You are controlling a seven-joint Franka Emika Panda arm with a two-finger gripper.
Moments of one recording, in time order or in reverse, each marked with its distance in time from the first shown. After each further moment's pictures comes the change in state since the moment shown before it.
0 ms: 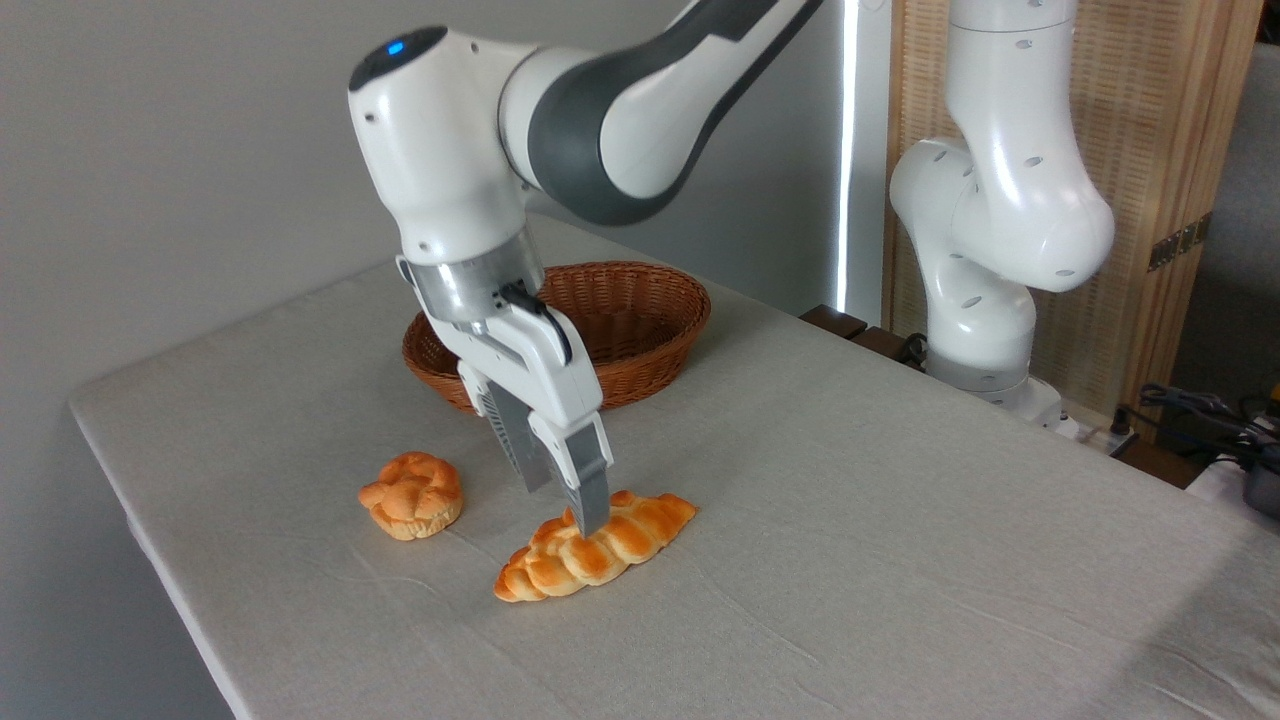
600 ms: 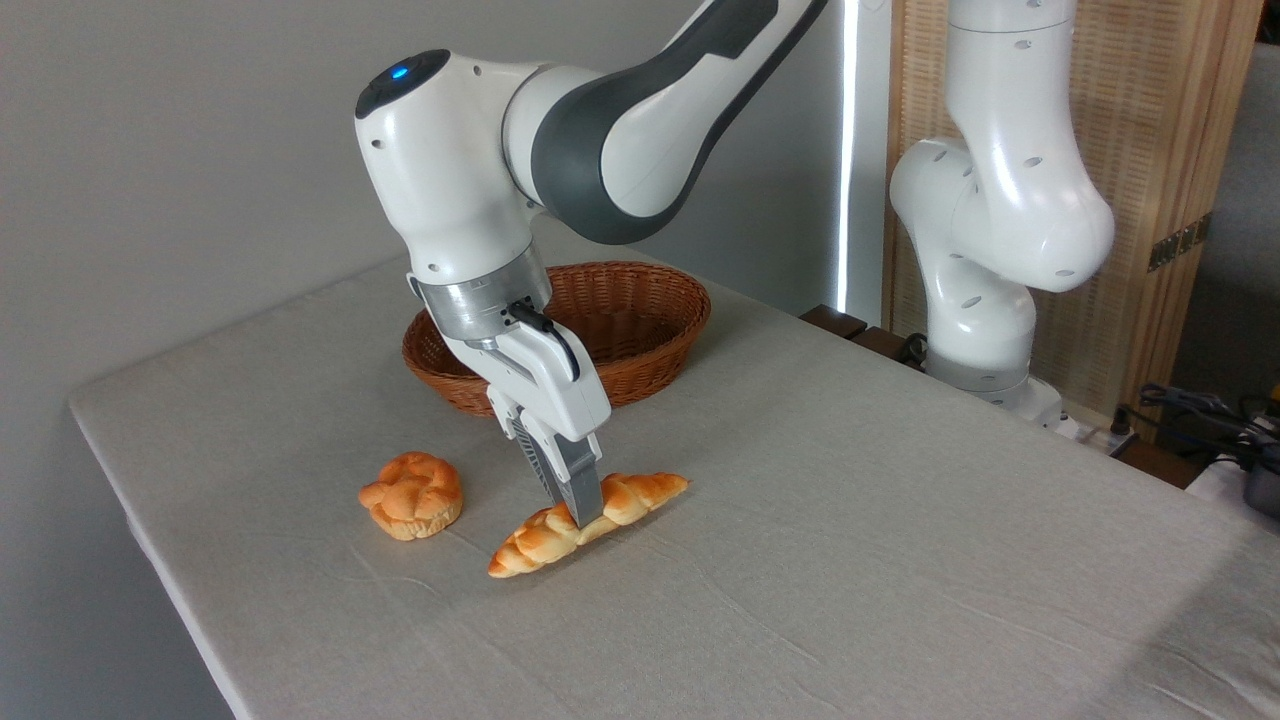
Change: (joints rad) arm -0.003 0.008 -0.004 -0.041 -0.001 0.010 0.000
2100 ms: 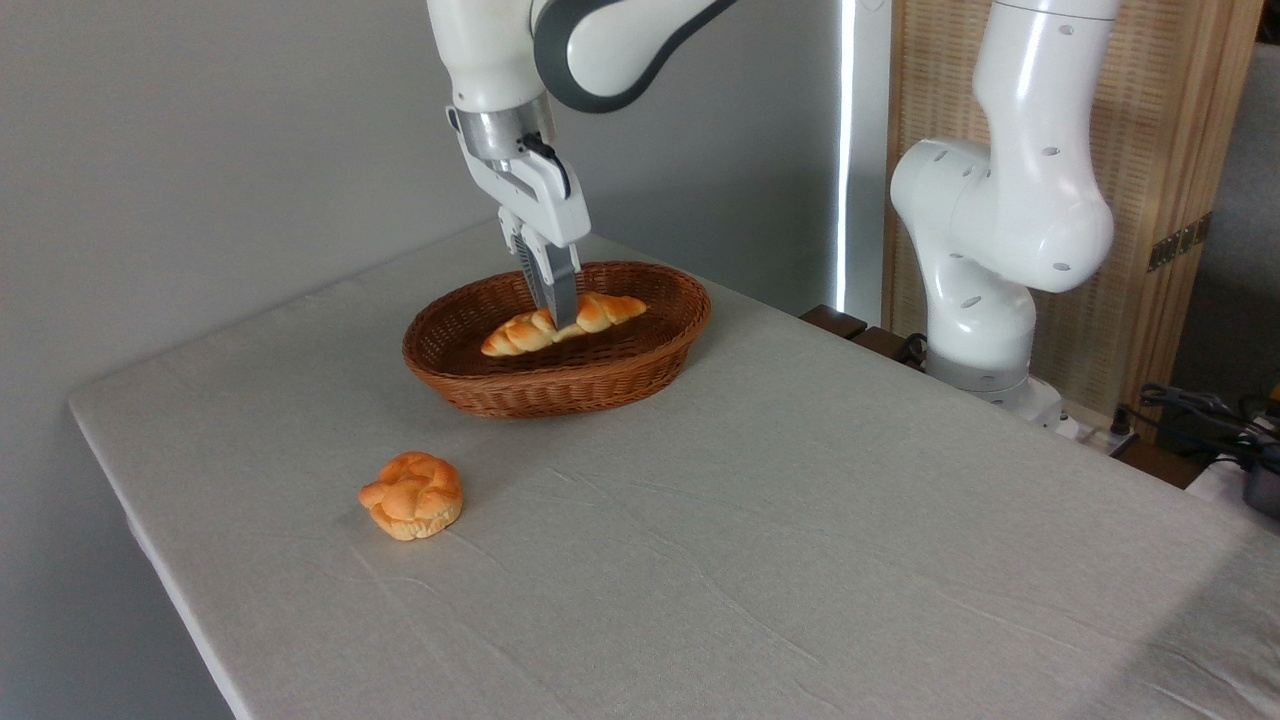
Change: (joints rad) arm -0.015 -0.276 -0.445 -0.215 -0.235 0.026 -0.275
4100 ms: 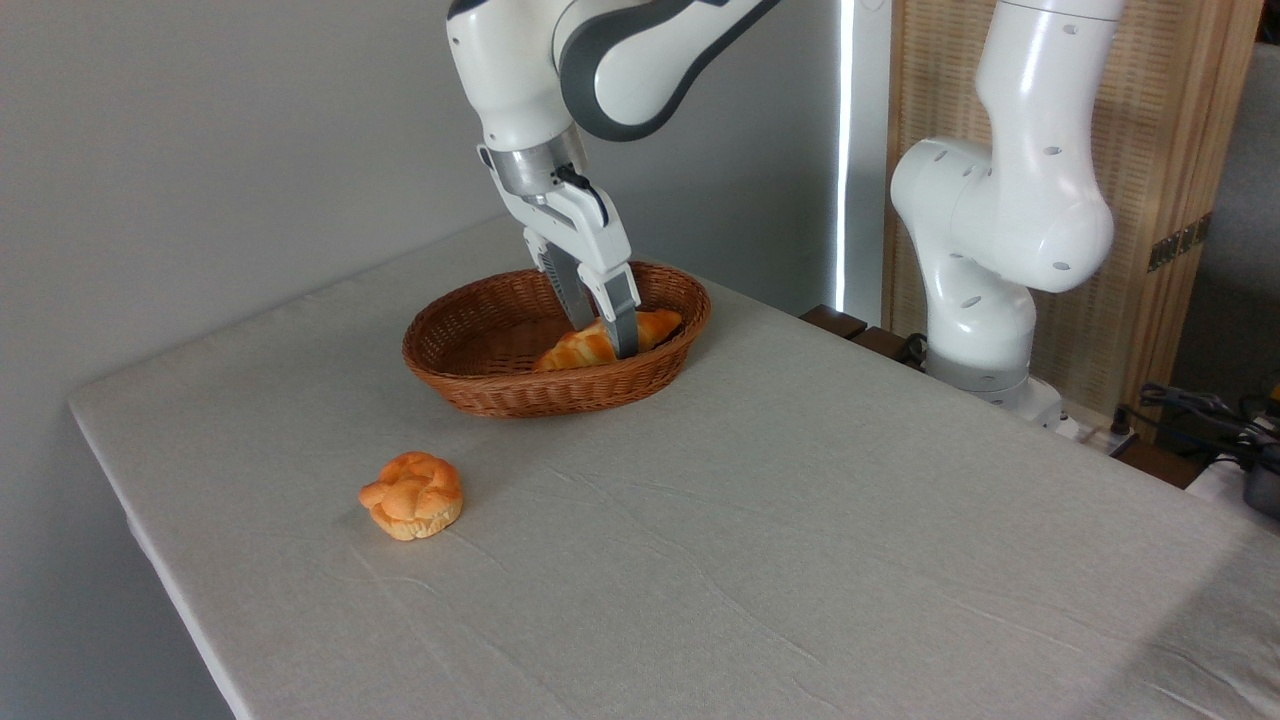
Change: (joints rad) arm -0.003 -0.026 0.010 -0.112 -0.003 -0.030 0.000
